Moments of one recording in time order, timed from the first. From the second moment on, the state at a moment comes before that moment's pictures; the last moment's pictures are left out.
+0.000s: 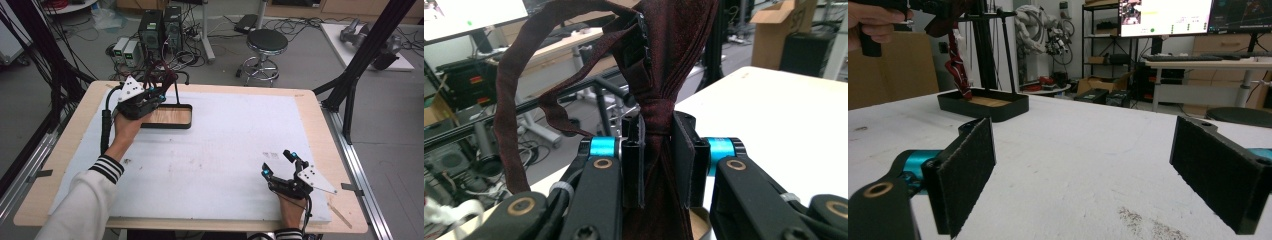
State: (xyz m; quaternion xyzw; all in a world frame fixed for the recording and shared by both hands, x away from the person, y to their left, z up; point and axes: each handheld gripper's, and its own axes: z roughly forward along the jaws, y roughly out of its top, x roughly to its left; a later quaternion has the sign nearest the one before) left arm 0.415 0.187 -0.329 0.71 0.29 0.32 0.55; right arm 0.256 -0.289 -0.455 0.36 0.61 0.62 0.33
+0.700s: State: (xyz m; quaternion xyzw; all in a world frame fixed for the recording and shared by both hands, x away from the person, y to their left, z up) left arm 0.432 0.190 -0.341 0.72 0.32 0.32 0.53; right arm 0.256 -0.290 -0.455 0.36 0.61 0.62 0.33
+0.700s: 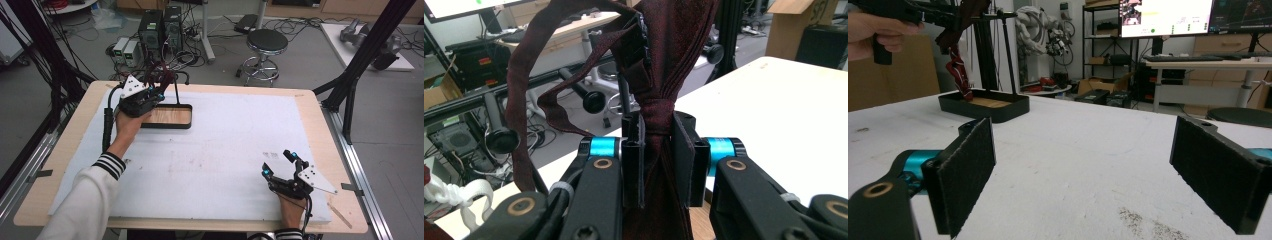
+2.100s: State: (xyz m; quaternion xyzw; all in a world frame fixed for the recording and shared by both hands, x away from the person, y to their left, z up) left arm 0.448 0.196 -0.361 0.73 0.38 0.28 0.49; right arm 0.255 -0.290 -0.455 0.36 0.61 0.63 0.33
